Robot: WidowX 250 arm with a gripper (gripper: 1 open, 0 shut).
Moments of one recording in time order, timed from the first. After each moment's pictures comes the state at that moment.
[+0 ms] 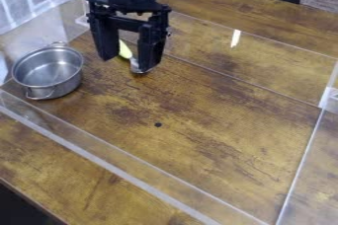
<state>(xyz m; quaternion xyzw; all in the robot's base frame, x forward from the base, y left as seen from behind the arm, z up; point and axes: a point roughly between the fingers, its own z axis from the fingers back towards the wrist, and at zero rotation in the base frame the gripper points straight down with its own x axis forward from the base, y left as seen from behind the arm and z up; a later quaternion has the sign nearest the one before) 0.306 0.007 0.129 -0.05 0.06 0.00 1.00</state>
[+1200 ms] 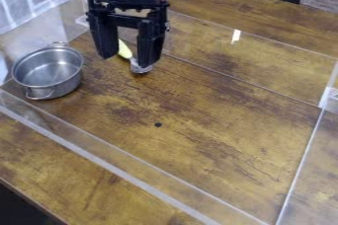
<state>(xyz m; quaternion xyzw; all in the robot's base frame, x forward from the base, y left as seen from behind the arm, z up) 0.307 0.009 0.130 -0.06 0.07 0.01 1.00</state>
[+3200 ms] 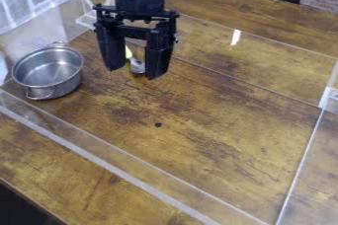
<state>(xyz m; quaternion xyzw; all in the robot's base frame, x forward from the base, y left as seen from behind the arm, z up) 0.299 -0.004 0.121 -0.07 0.12 0.00 0.99</state>
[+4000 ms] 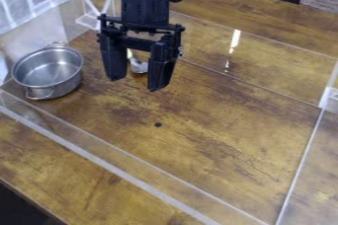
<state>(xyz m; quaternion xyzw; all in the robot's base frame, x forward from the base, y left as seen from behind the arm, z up) 0.294 -0.011 0.114 -0.06 0.15 0.00 0.99</state>
